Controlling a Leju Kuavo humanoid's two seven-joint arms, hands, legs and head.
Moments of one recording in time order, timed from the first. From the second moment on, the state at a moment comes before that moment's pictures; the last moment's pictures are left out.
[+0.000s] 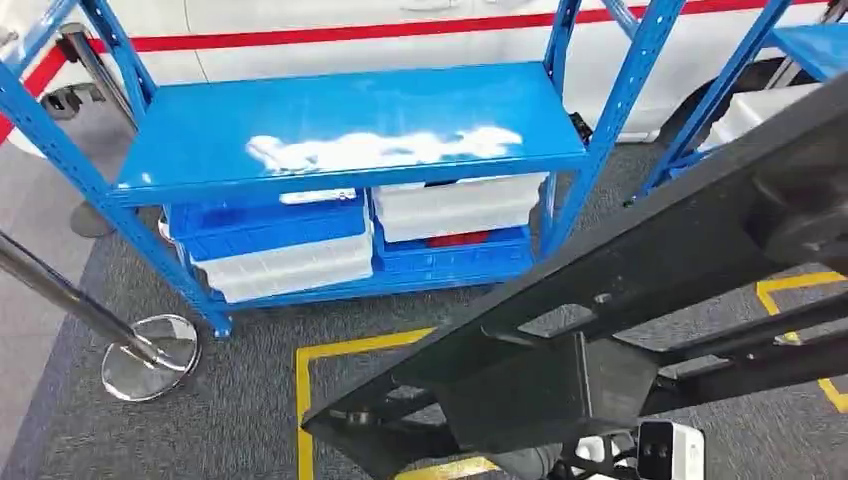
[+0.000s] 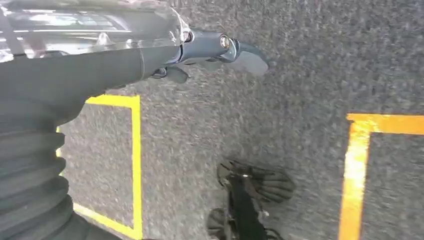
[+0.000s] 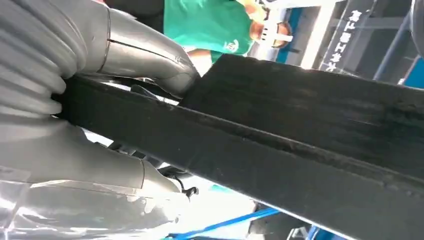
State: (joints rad) left arm -0.07 -0.01 1.20 -0.23 -1.04 -0.01 -0.17; right arm -0.05 -0.16 0.53 -1.92 -0.18 0.46 -0.62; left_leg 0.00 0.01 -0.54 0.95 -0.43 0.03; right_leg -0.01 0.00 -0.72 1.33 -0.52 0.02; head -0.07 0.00
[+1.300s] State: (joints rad) left arm -0.09 -0.02 1.22 -0.22 -1.01 0.08 -0.12; right arm -0.11 -0.32 0.43 -1.96 -0.18 0.41 -0.62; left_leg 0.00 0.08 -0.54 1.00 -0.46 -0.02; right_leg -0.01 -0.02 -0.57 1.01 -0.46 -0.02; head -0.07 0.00
